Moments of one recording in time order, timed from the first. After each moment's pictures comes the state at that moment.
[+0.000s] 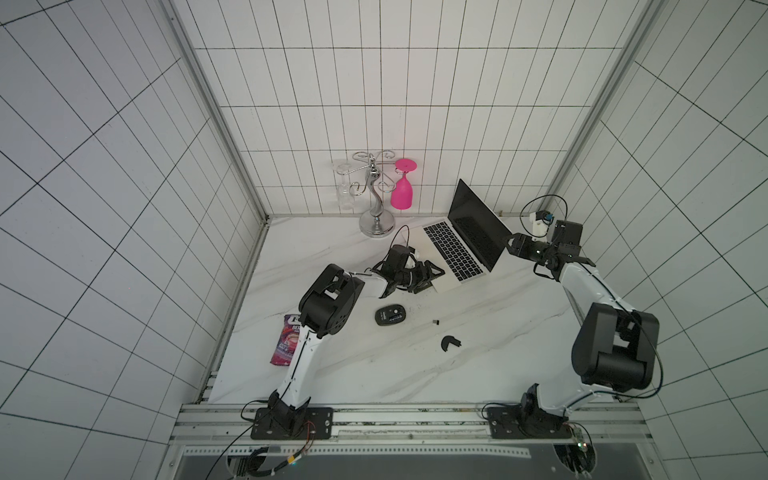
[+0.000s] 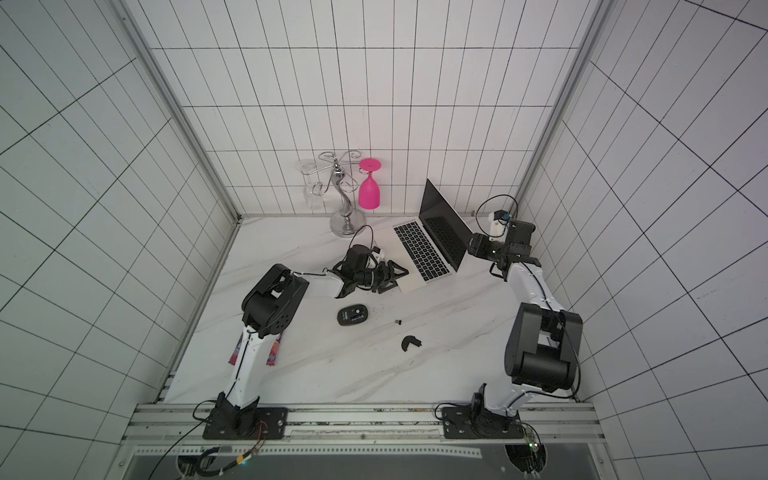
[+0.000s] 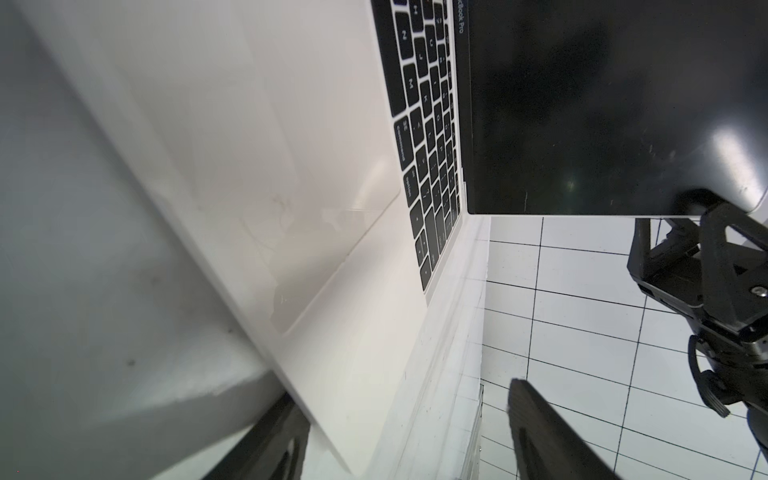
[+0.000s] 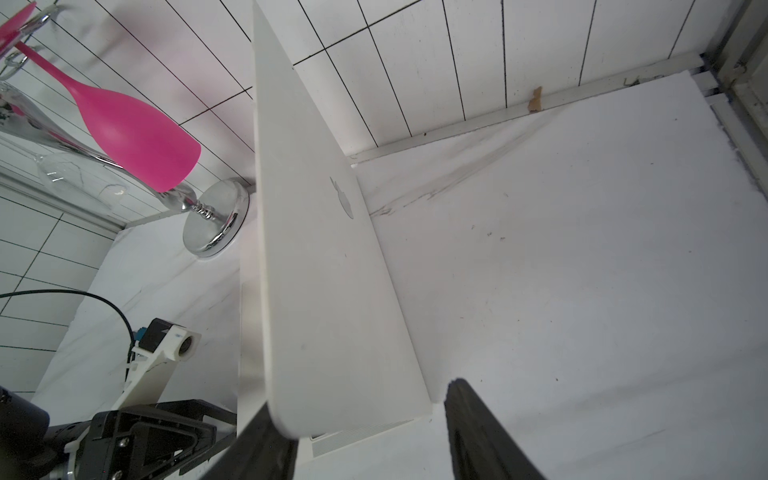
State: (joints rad) left arm -0.61 2.29 1.39 0.39 0.64 -1.13; right arm -0.14 1.61 1.15 -0.15 -0.54 0.15
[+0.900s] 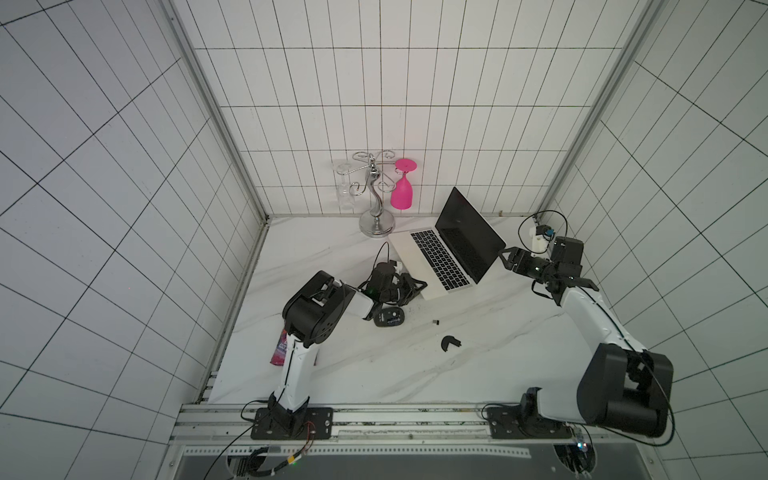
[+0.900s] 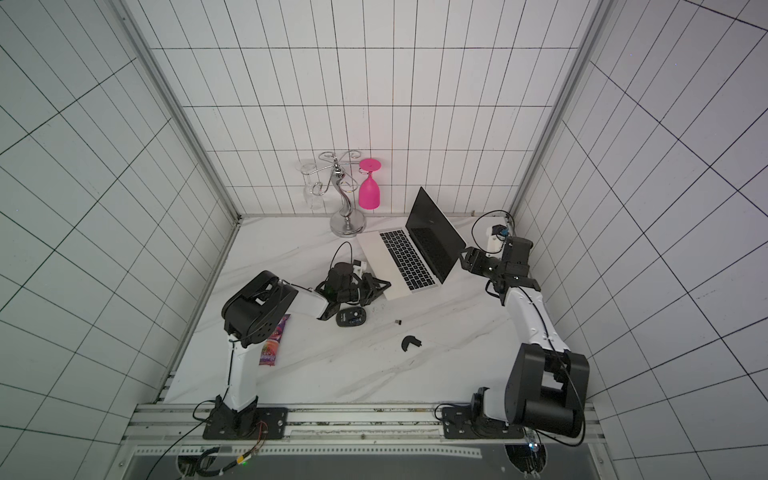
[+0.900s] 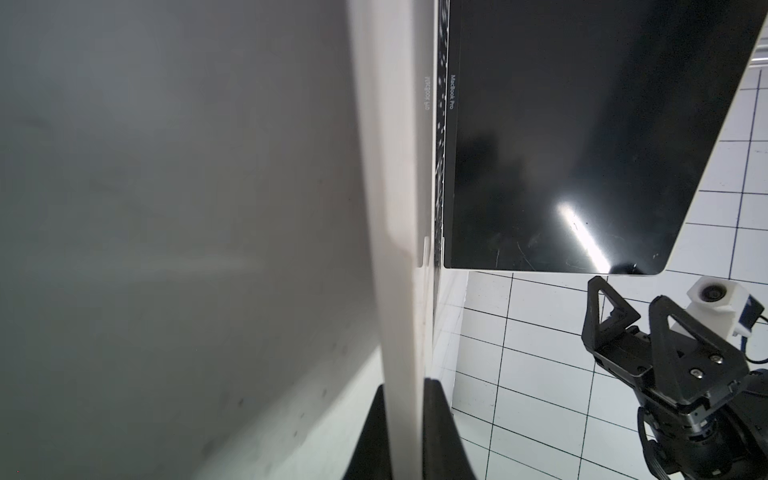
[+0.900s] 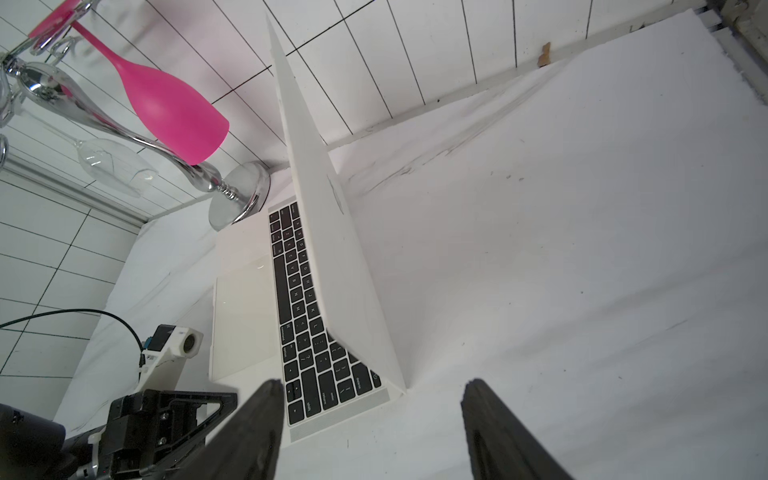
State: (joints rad) left arm -0.58 2.08 0.94 0.73 0.51 -1.32; right arm -0.07 1.34 0.91 -0.17 -0.50 0.23
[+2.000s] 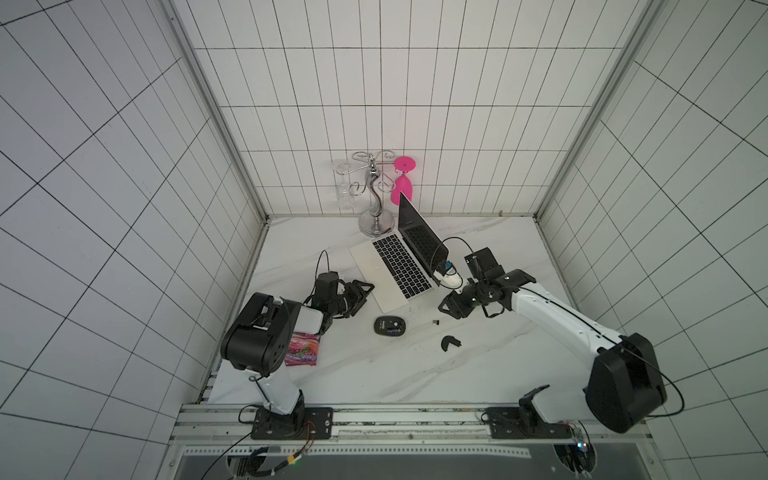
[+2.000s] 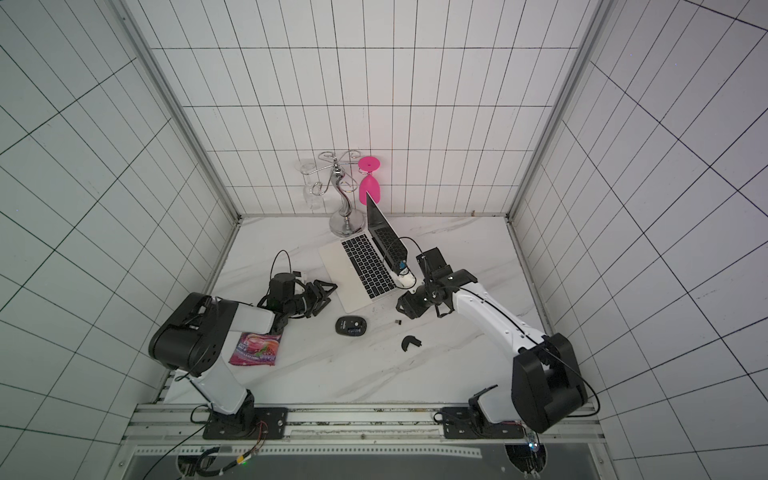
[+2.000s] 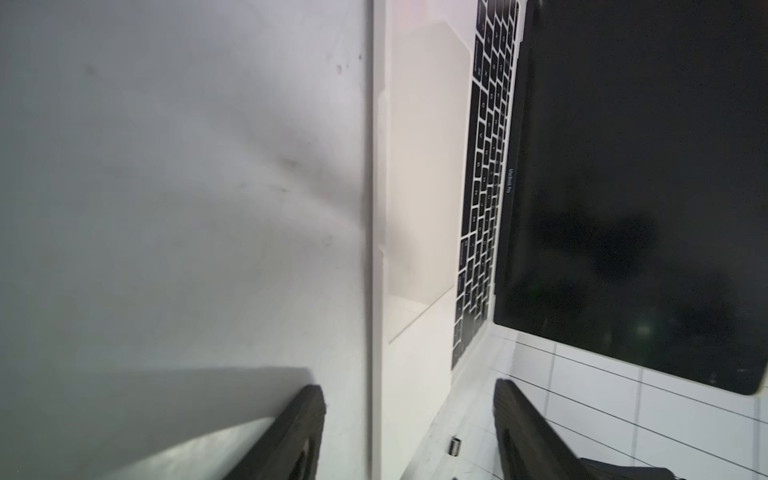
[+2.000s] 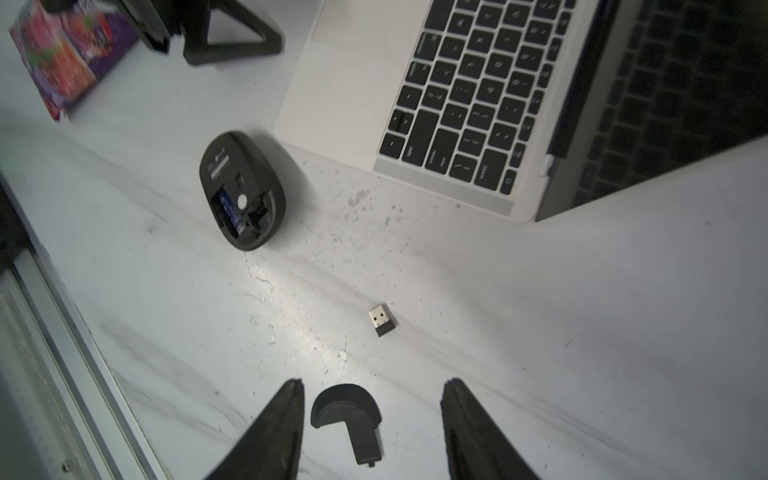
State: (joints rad) left arm -0.25 1.69 0.55 0.51 0.49 -1.09; right arm 0.57 1.43 1.02 -0.71 -0.33 -0.32
